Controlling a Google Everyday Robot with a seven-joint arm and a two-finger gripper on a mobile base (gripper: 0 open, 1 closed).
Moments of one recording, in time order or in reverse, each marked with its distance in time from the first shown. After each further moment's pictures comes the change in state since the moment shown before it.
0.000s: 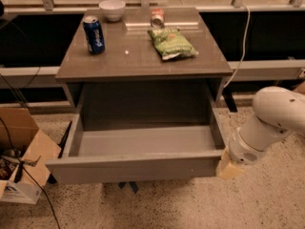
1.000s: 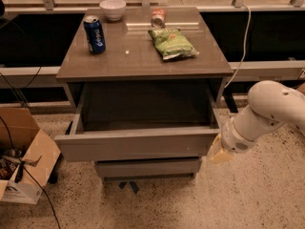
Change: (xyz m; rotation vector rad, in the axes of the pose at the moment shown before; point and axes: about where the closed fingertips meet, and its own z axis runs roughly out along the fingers) arm -0.027 -0.040 0.001 0.067 -0.080 -0.068
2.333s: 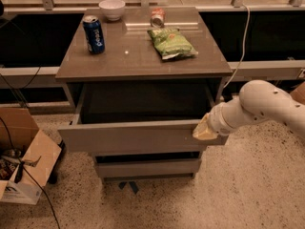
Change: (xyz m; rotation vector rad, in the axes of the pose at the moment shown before) arm -0.054 -0.092 0.007 0.281 -0.167 -0.096
